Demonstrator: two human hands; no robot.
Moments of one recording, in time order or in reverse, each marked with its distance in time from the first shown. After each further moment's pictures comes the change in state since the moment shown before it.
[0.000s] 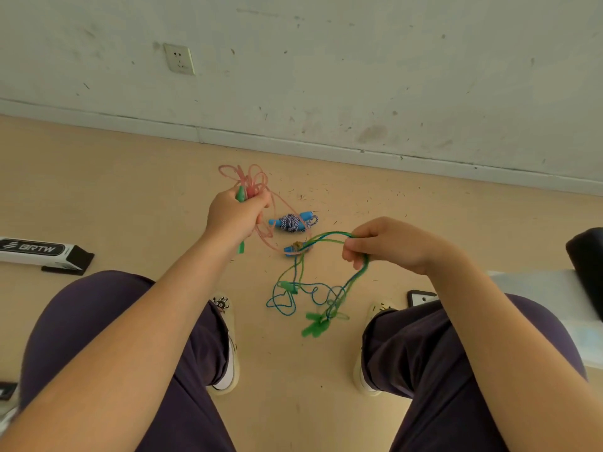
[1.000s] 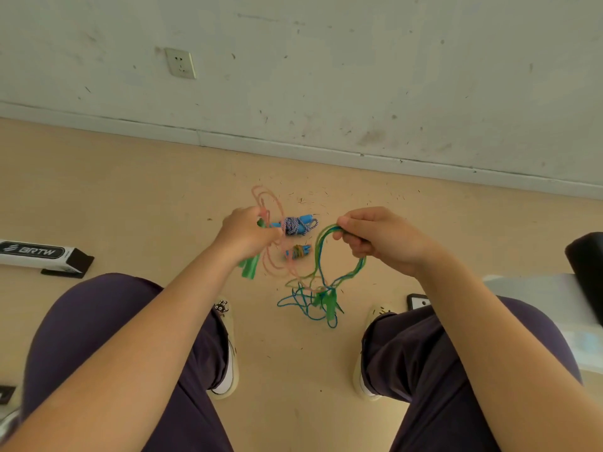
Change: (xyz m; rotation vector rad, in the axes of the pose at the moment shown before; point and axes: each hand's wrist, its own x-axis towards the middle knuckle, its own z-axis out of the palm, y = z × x) left_hand -0.003 -0.006 0.007 0.674 -0.223 0.080; right_hand 0.002 -0.019 0.010 0.325 0.092 -0.146
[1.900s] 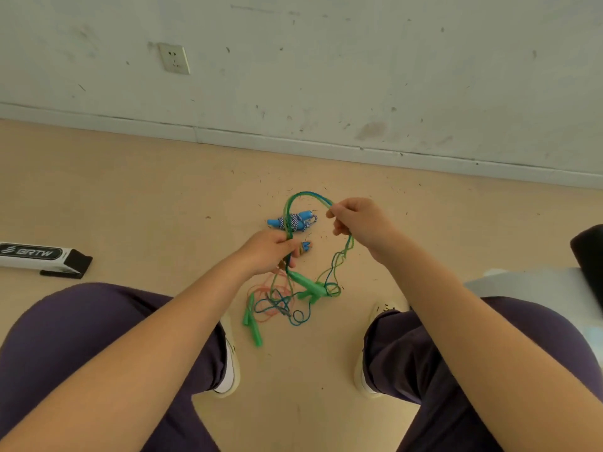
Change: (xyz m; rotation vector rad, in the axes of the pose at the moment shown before) left_hand 0.007 -0.003 0.047 -0.303 -0.340 0.016; right_hand 0.059 0.039 0.002 -0.132 0.374 0.095
